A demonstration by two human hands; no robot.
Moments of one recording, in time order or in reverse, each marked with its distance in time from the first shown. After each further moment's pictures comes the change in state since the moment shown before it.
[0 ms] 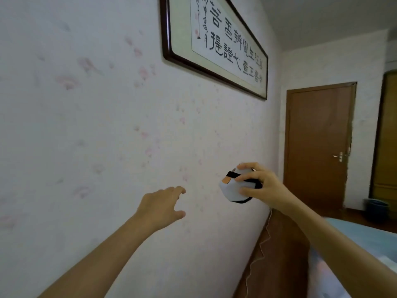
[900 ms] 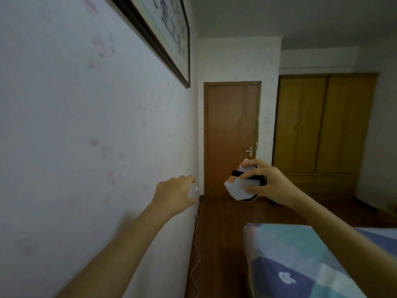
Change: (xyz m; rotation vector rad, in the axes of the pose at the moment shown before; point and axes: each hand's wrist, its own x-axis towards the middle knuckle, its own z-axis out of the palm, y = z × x) left_hand 0.649 0.125 0.265 -0.236 0.034 0.492; right_hand 0.276 0.437 -0.149 -0.448 0.170 0.346
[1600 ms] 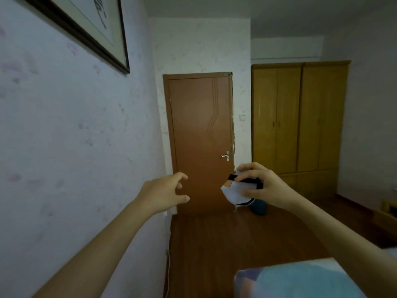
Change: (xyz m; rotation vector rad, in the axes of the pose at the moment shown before) left_hand 0.508 -0.030 0.200 -0.210 -0.136 0.150; right_hand 0.315 0.398 -0.016 -0.011 0.084 0.147
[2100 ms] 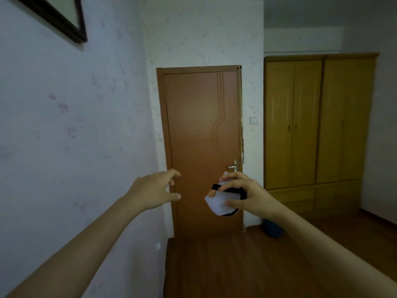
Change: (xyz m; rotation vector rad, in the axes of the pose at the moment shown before) left_hand 0.364 -0.182 0.061 0.057 -0.001 0.011; right_hand 0.339 0.213 0.108 0.081 -0.051 -0.039
